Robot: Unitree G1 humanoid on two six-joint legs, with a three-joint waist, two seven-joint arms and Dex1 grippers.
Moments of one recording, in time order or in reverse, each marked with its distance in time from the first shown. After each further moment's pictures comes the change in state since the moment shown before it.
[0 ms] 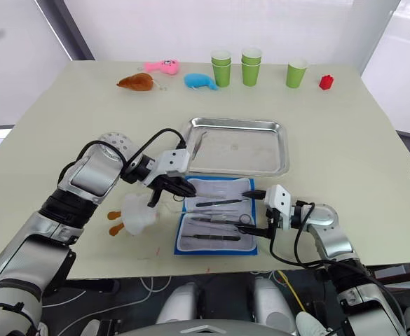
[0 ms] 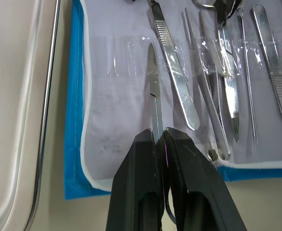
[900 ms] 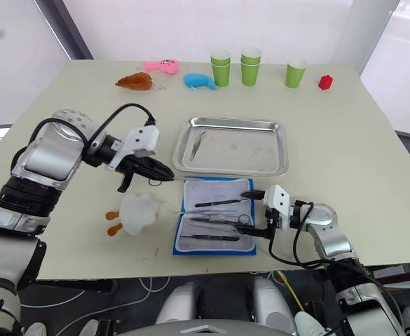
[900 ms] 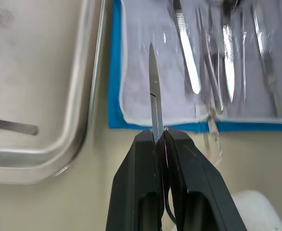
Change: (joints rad) left arm -0.066 0.150 0.106 0.013 -0.149 0.059 -0.055; right arm -0.006 -0.001 0.000 0.003 -0.007 0.000 0.024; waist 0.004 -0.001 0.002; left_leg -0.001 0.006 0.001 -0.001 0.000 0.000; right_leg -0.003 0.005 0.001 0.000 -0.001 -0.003
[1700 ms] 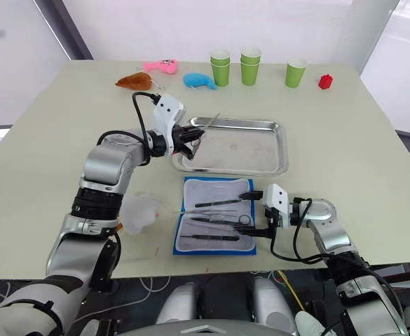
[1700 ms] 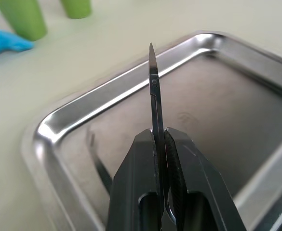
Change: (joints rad) left arm 0.046 -0.525 0.247 -0.037 0.017 0.322 0.983; right arm -0.048 -0.014 0.020 0.042 -0.006 -0.006 0.056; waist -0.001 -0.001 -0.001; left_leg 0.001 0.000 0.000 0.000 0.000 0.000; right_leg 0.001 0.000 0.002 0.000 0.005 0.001
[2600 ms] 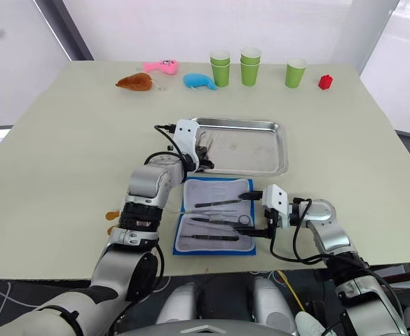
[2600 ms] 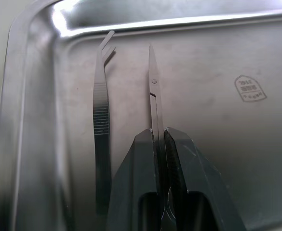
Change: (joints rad) left arm 0.056 -0.266 0.074 0.096 0.035 0.100 0.469; right arm 0.002 0.003 0.005 0.006 0.000 -0.019 -0.016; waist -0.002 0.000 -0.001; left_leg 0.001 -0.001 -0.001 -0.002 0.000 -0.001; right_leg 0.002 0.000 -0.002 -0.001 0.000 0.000
